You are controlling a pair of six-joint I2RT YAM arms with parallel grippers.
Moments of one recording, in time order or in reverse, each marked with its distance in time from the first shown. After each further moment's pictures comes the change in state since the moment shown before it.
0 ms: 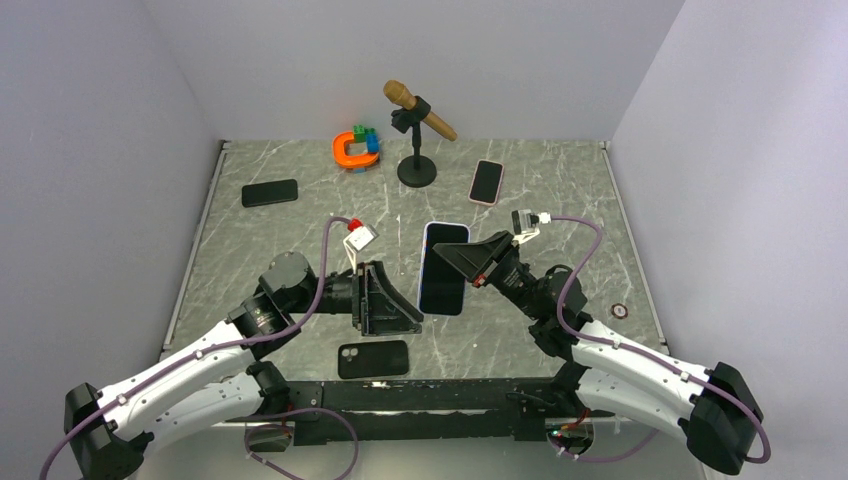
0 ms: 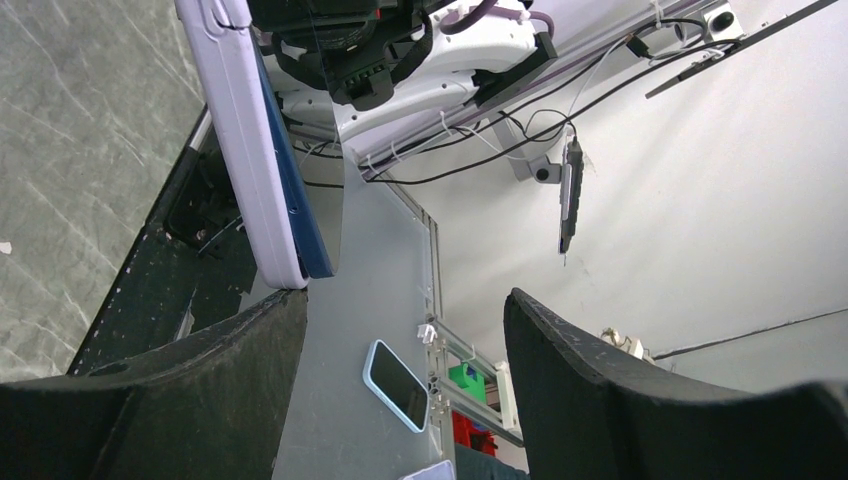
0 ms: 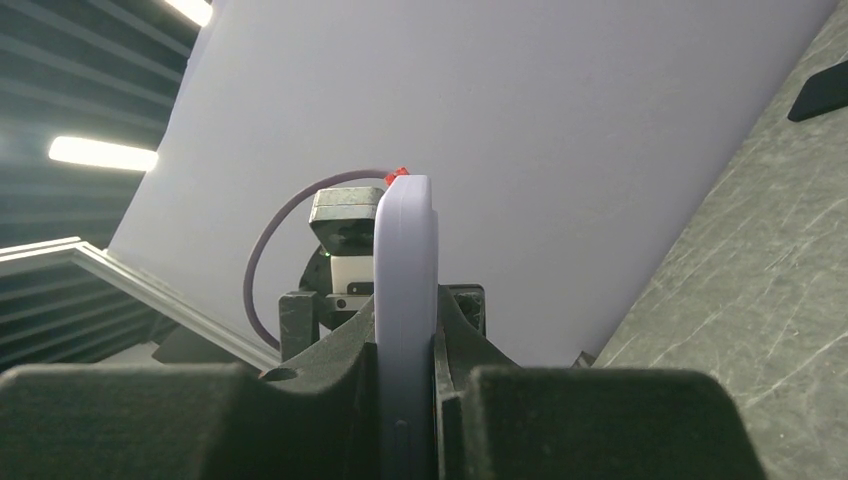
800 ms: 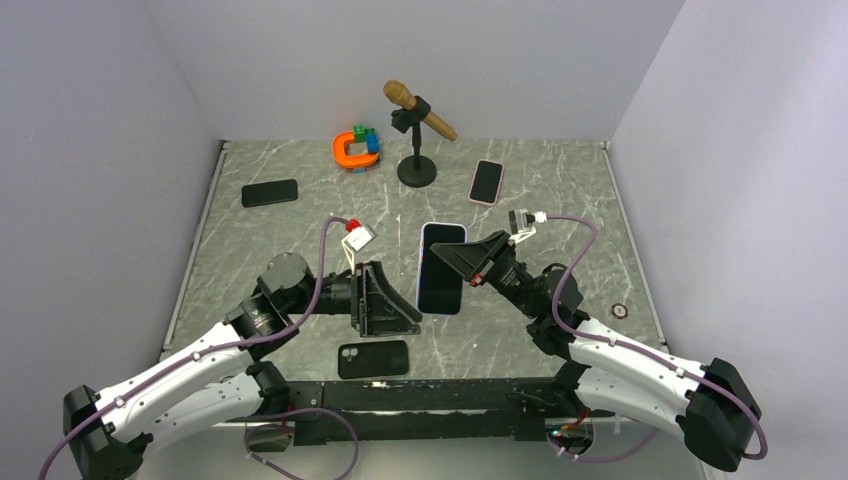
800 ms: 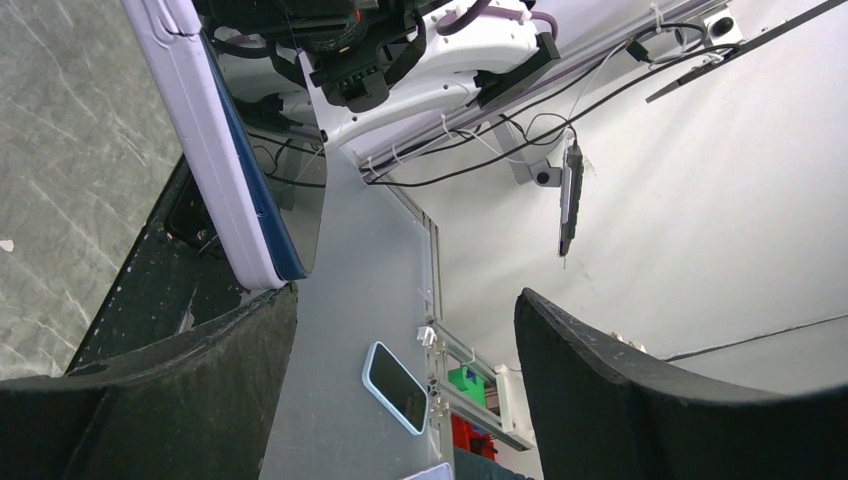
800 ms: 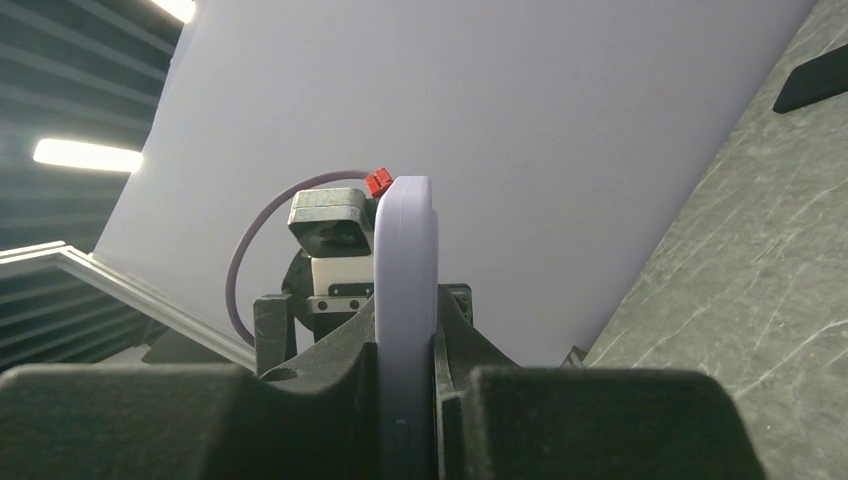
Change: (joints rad) left arm 0.000 -0.013 0.002 -0.018 -0.009 0.001; right arm -0.003 0.028 0.000 0.006 -0.003 0.000
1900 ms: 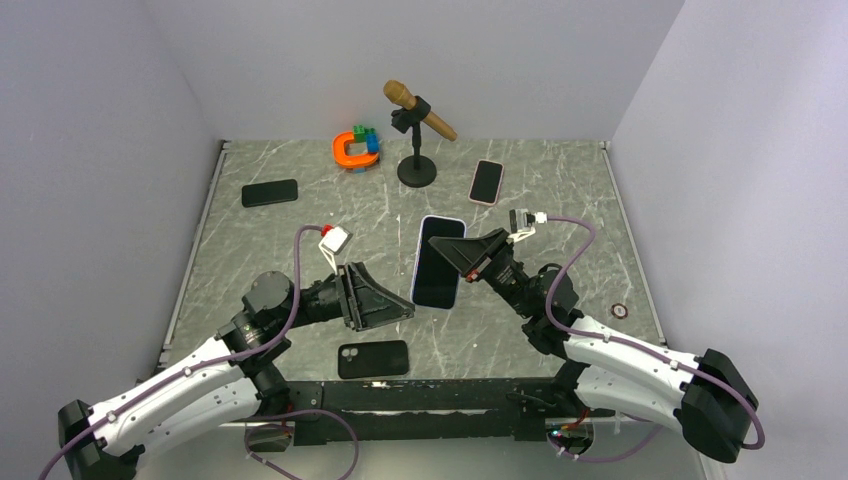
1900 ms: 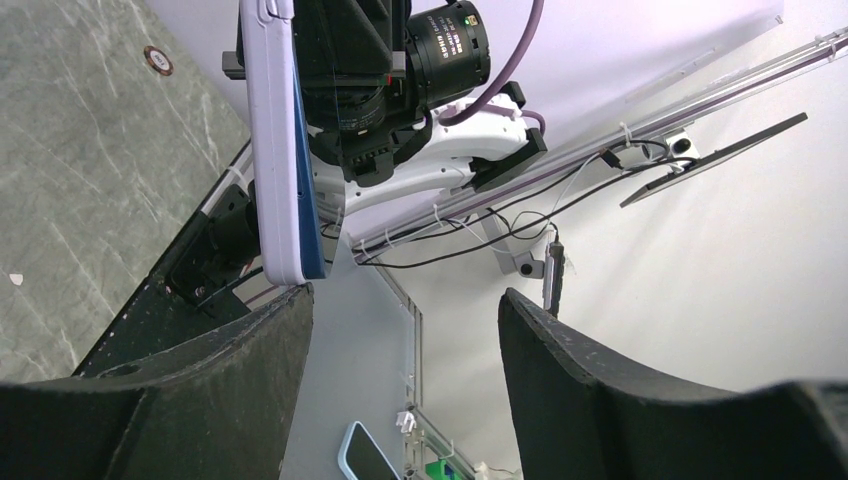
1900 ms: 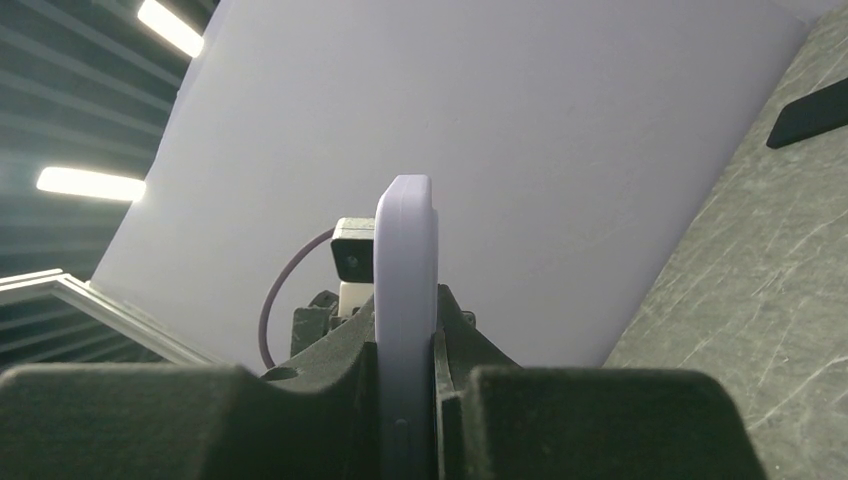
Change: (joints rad) left arm -0.011 -0.124 -0.109 0.083 -0.231 -0.126; right arm 0.035 0.045 0.008 0.061 0.092 -0.018
